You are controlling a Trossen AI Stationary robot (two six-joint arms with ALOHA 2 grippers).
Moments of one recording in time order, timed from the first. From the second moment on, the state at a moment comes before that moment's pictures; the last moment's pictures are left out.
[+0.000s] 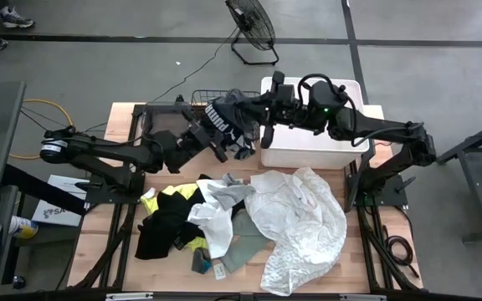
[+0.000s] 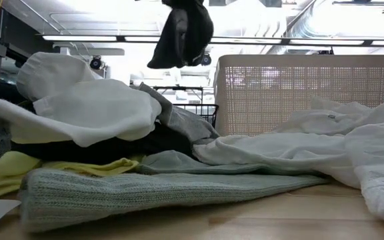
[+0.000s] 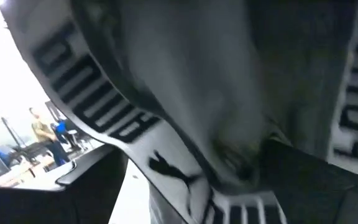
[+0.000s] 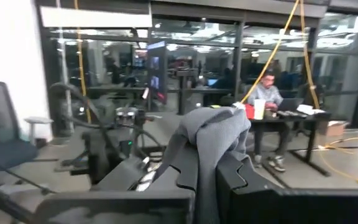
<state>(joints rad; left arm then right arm) -0.04 1.25 0.90 0.64 -0.74 0.55 -0.11 1.49 1.61 0.05 0.04 -0.02</state>
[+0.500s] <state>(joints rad) -0.04 1.25 0.90 0.67 -0.69 0.51 -0.15 1.53 1.61 0.01 0.02 -0.02</state>
